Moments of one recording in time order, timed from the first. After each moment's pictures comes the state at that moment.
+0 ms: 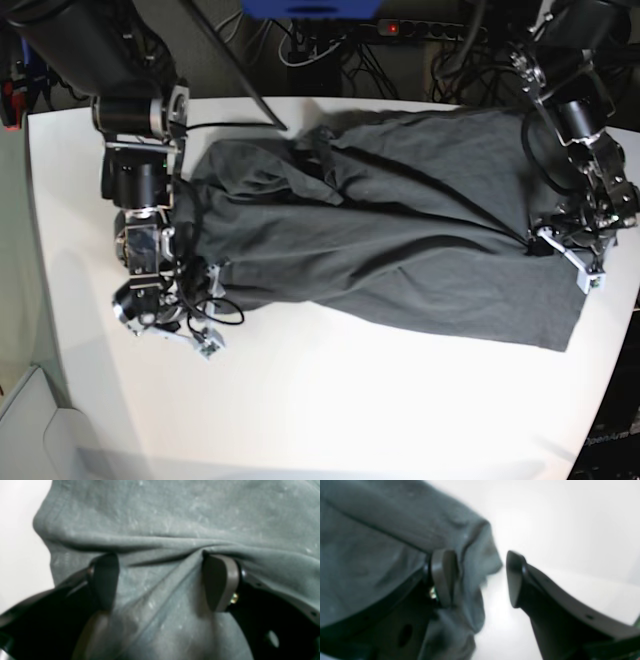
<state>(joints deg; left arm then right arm) -16.2 -16.3 -33.6 56.4 0.4 -31.6 42.8 30.4 2.3 8.7 53.4 -25.3 40.1 -43.2</state>
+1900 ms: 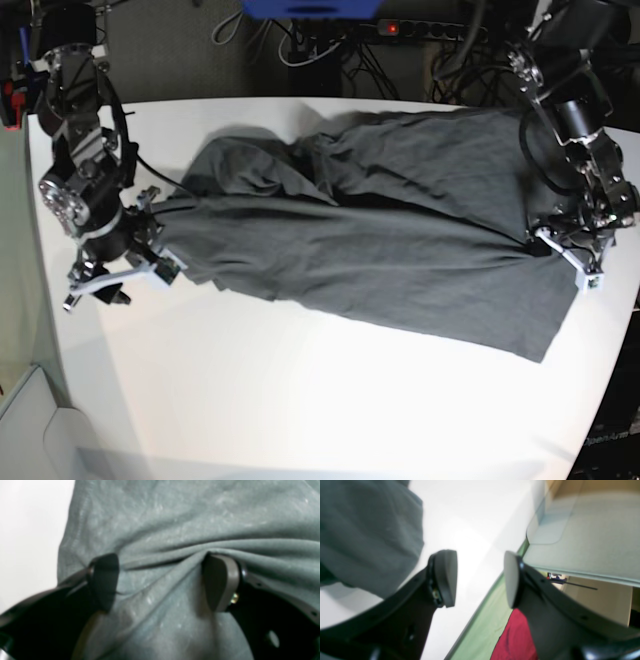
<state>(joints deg) -16.1 -15.7 -33.8 56.7 0.6 -31.5 42.4 -1.7 20.5 -2.6 115.7 -25.1 40.4 -46.3</state>
